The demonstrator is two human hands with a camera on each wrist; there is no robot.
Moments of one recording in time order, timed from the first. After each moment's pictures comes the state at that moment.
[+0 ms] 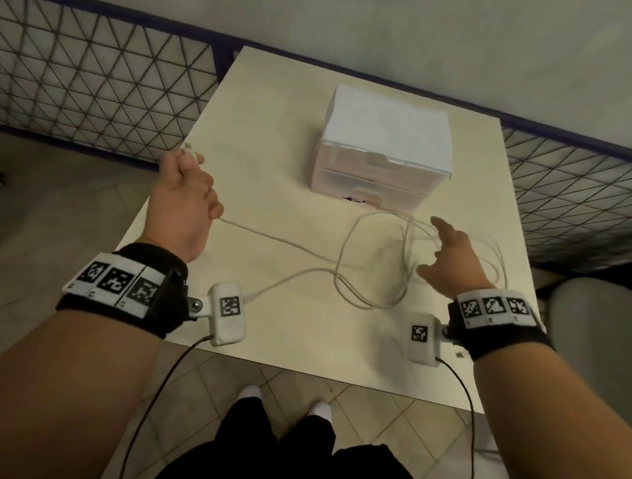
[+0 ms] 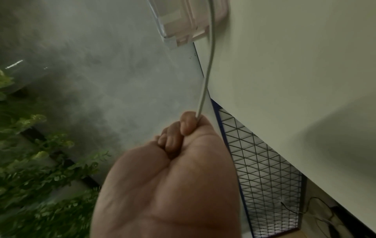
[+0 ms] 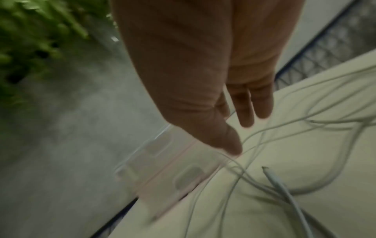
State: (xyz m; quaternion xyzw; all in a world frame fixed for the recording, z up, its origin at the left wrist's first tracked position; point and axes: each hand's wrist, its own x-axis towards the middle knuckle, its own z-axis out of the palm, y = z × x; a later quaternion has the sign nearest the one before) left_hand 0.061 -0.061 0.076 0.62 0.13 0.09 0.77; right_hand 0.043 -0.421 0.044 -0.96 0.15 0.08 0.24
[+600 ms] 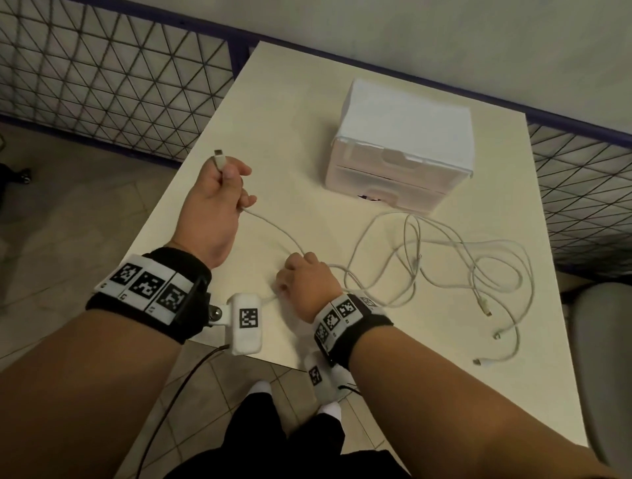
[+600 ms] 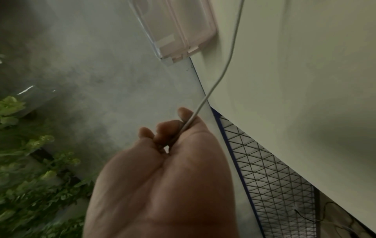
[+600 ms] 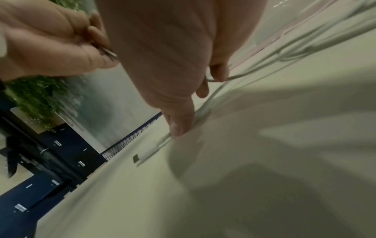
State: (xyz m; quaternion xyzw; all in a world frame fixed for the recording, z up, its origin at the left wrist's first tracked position) left_hand 0.058 -0.072 0.061 0.70 0.06 0.08 0.71; right_hand 0.027 -0.232 -0.018 -0.94 -0.28 0.18 0.09
